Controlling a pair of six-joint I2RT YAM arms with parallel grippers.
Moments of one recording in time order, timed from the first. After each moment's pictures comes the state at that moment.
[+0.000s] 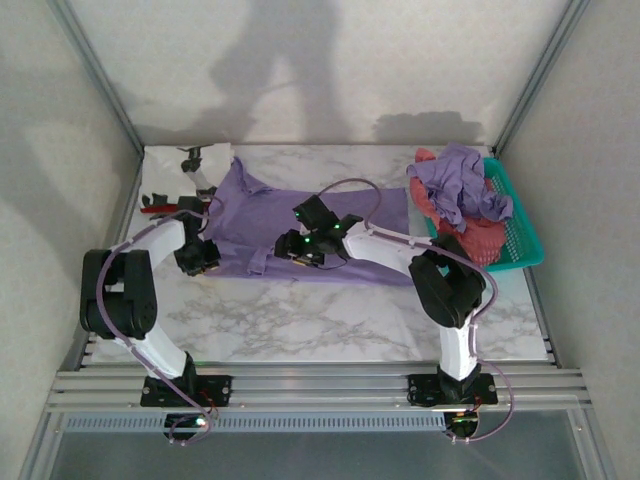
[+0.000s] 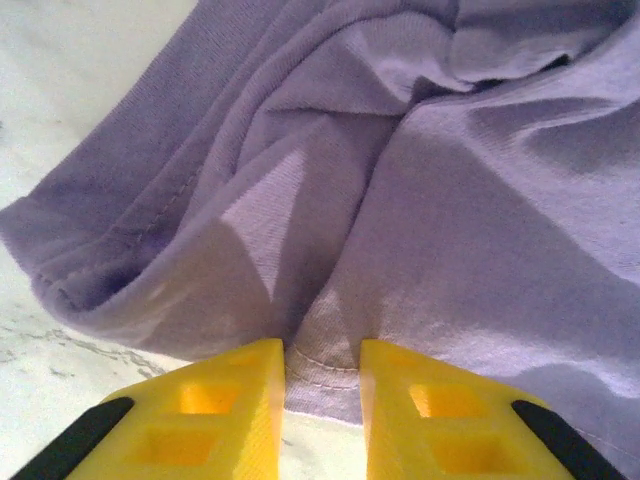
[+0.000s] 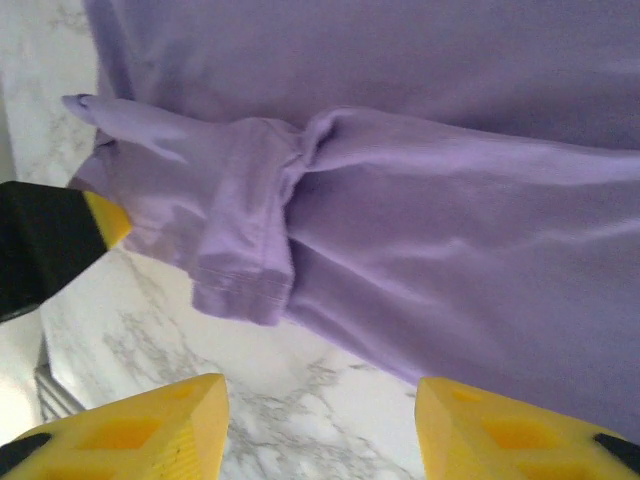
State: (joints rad) left arm 0.03 1.67 1.00 -0.76 0.02 -0.46; right arm 0.83 1.95 1.40 -0.37 -0.32 0.90
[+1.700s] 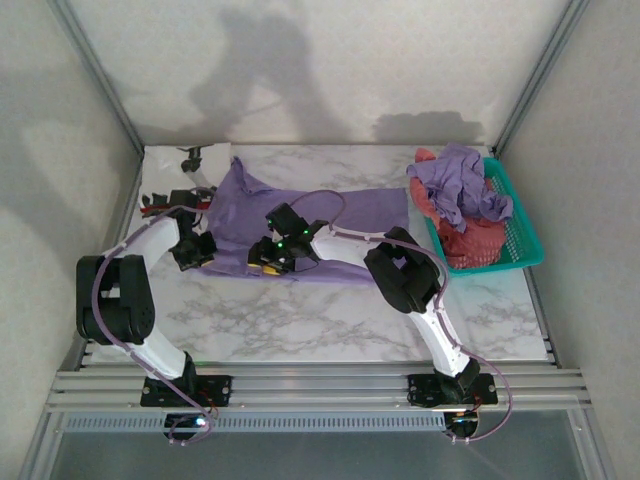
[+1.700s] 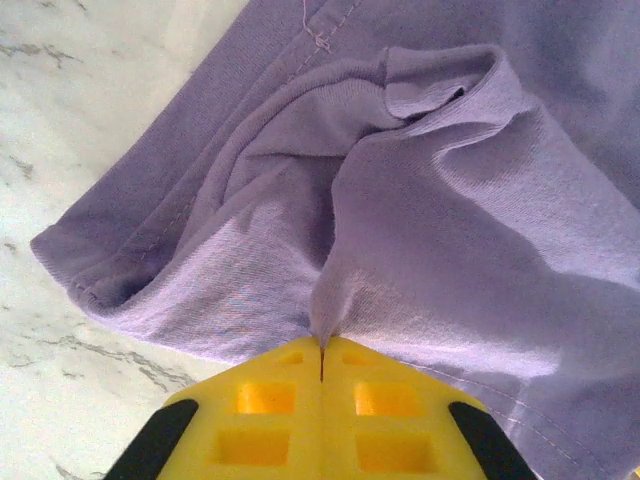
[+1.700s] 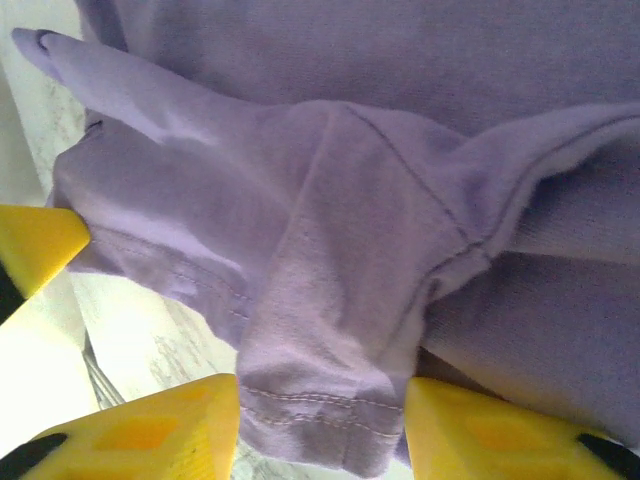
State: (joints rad) left arm 0.06 1.64 1.04 -0.77 0.07 -0.45; right arm 0.89 2.25 1.63 -0.30 -0.45 1.00
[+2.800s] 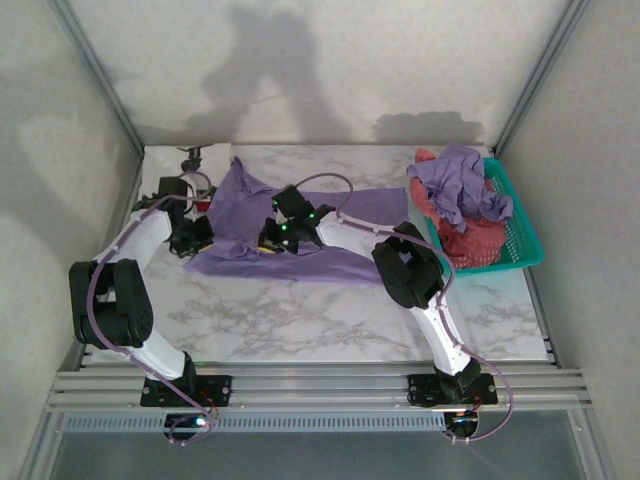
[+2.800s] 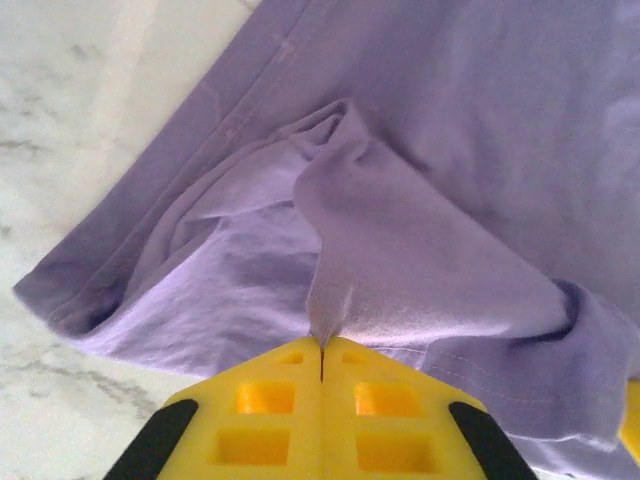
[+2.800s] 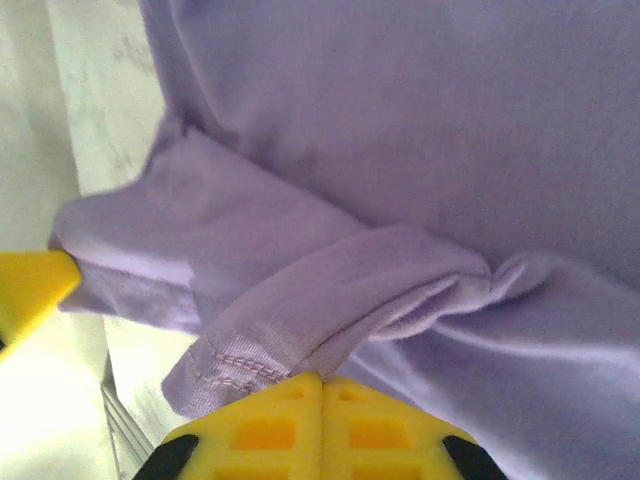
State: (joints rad) left arm 0.09 1.62 1.14 -0.78 0.19 -0.45; right arm 0.81 2.26 1.75 -0.34 -0.44 0.93
